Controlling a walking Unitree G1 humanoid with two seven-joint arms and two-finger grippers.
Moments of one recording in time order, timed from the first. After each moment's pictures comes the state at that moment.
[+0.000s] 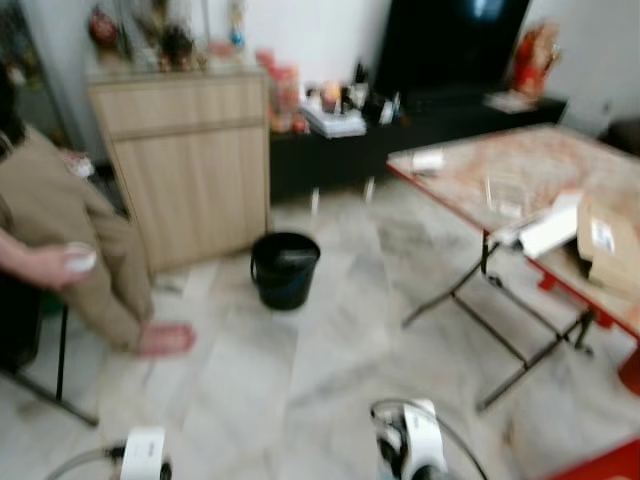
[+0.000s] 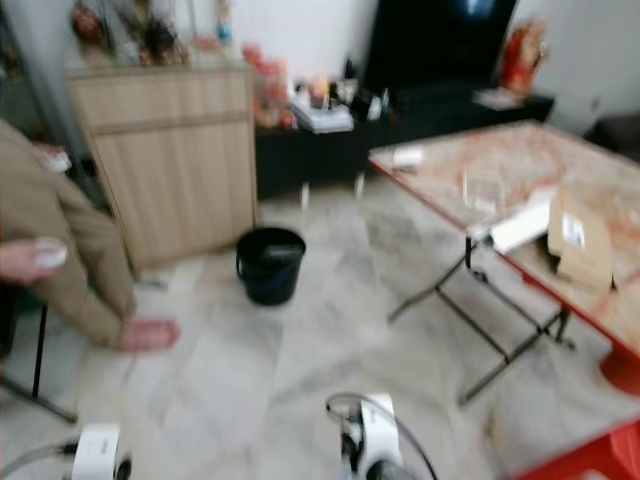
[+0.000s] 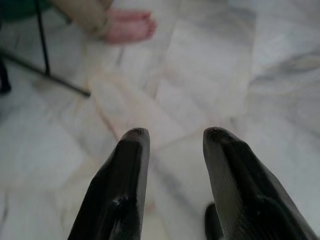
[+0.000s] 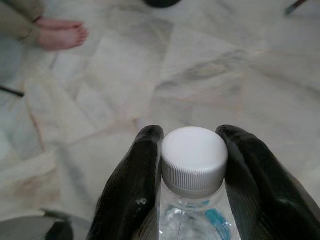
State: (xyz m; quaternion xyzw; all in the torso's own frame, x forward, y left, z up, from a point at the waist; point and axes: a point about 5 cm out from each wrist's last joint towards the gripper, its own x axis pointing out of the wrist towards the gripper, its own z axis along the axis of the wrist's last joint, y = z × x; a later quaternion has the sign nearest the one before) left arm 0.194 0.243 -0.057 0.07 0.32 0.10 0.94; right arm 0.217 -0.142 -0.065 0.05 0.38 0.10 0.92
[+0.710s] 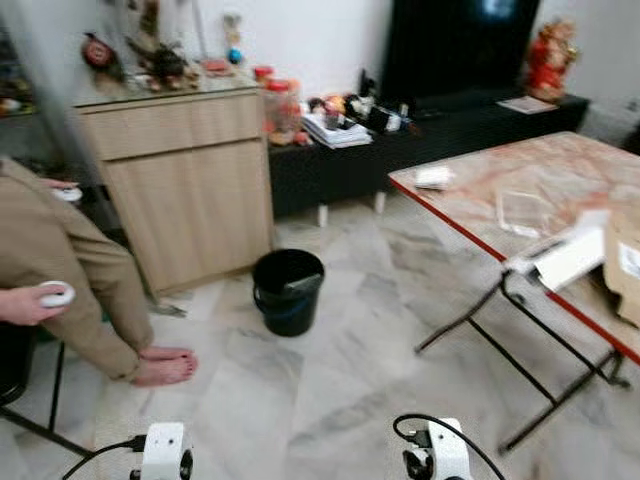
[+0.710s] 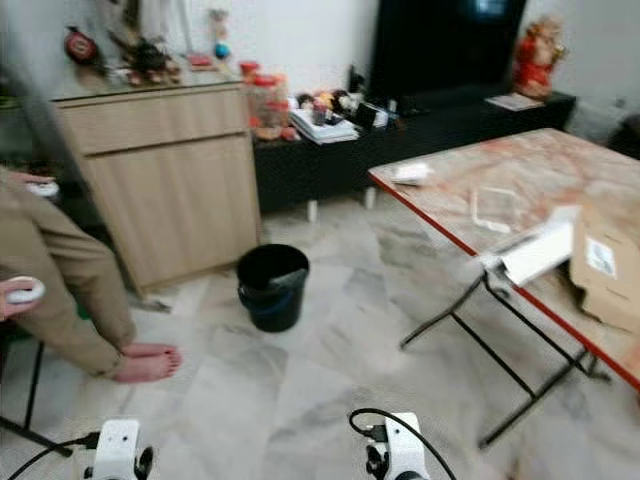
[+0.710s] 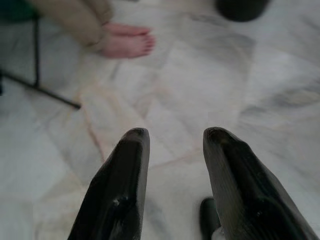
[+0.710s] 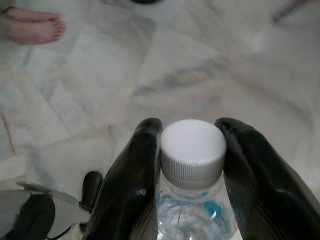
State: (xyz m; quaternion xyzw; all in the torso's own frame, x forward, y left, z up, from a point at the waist) left arm 0.205 0.230 -0.055 0.06 0.31 0.08 0.94; right arm 0.207 -0.162 -0.071 0.04 0.40 0.07 0.91
